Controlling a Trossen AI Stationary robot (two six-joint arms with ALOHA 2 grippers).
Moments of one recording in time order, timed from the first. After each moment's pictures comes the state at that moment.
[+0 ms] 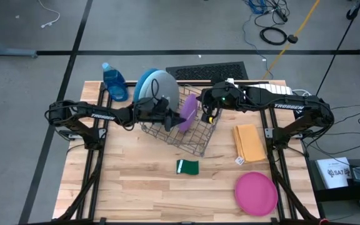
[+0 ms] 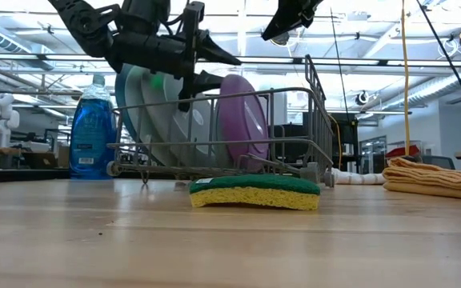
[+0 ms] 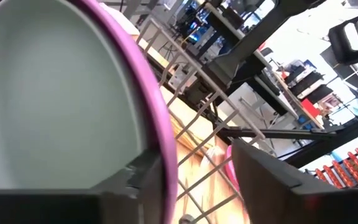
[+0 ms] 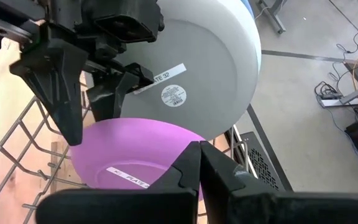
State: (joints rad) left arm 0.24 1.50 0.71 0.61 0.23 -0.67; right arm -0.14 1.42 1.40 -0.57 0.31 -0.15
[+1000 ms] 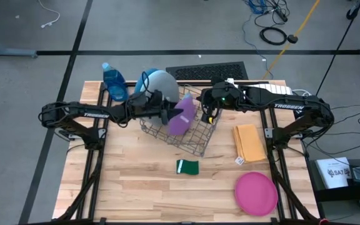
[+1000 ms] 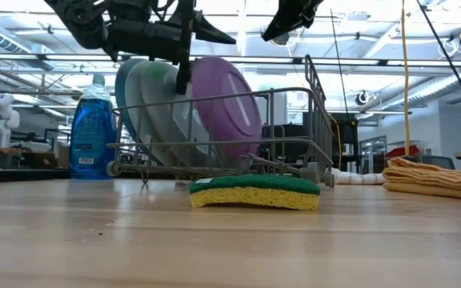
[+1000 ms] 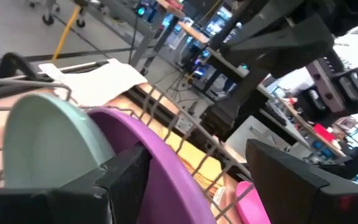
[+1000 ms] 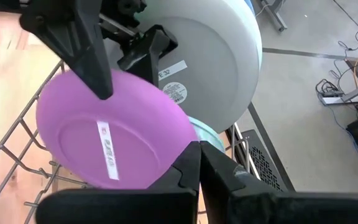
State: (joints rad) left arm 0.28 1.40 0.71 0.63 0.16 -0.59; right arm -0.14 1.42 1.40 -0.58 0.31 -0.14
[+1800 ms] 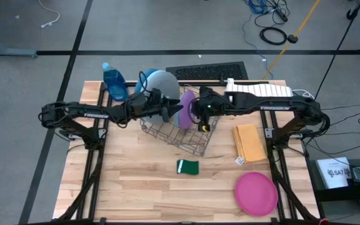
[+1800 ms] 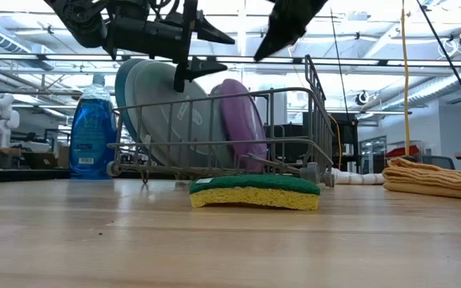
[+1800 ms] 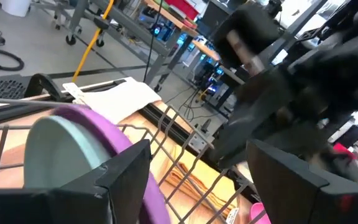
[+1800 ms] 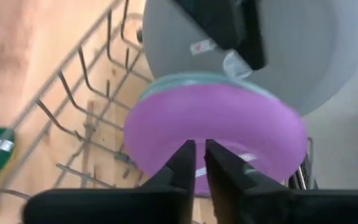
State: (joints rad) left arm 0.27 1.39 0.71 0.65 0.05 -0.59; right arm -0.12 1.53 1.40 -0.61 0.18 -0.22
